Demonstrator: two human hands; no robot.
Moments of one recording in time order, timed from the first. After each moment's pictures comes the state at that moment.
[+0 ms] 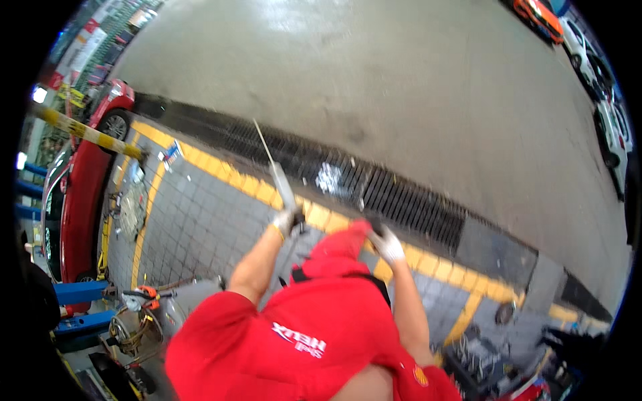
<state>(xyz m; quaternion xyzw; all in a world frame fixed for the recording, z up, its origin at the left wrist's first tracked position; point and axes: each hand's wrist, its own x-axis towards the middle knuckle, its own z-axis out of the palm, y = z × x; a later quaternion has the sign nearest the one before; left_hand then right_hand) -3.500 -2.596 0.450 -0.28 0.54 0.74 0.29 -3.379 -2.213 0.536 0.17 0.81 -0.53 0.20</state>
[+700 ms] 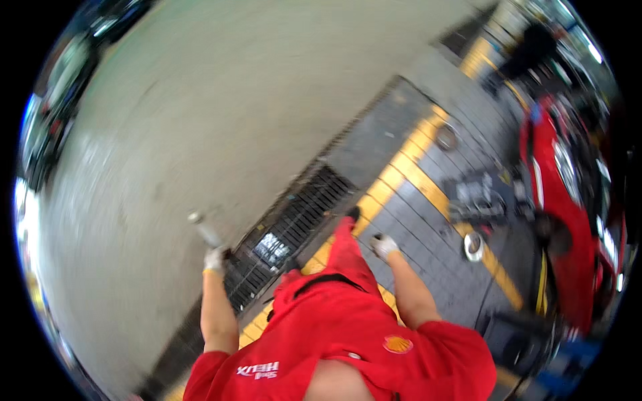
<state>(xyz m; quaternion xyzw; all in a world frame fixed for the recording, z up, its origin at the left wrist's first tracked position) -3.723 -2.014 0.502 -0.02 0.74 0.46 0.49 -3.116 -1.835 0.437 0.68 0.51 -0.52 0.01</state>
